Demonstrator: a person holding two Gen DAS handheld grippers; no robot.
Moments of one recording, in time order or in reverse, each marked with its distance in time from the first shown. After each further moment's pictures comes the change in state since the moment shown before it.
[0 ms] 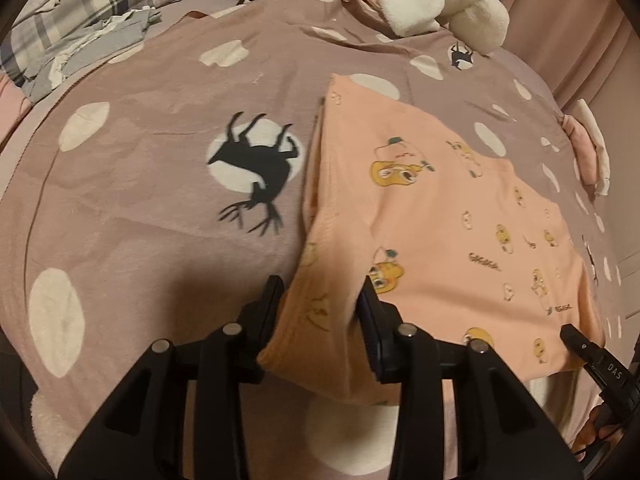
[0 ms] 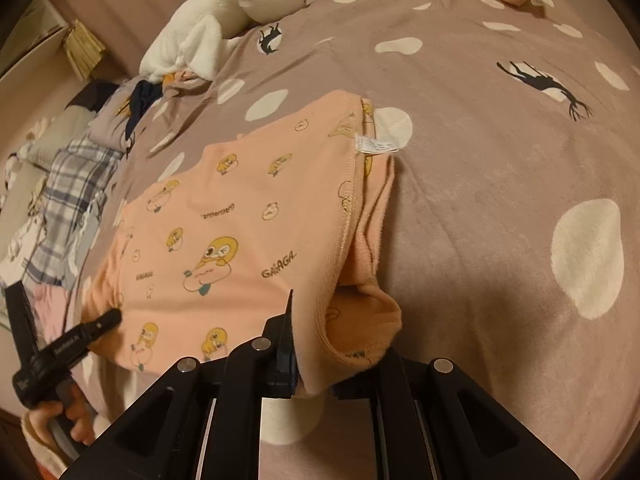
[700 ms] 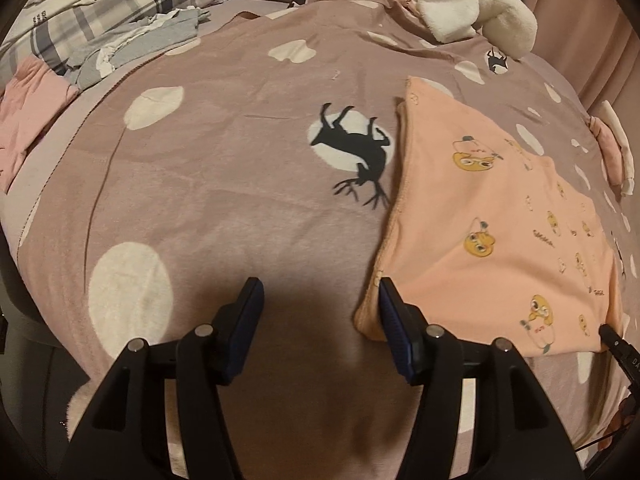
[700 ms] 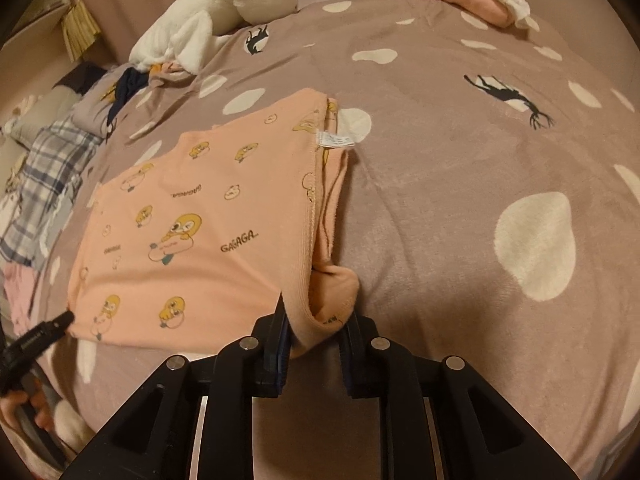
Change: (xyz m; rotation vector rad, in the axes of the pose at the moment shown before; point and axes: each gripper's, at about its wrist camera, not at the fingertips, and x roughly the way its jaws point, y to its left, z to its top) left arm -0.019 0.048 -0.023 -0.011 -0.026 0.117; right arm -0.014 -0.007 -0.017 -0.061 -0.030 -0.131
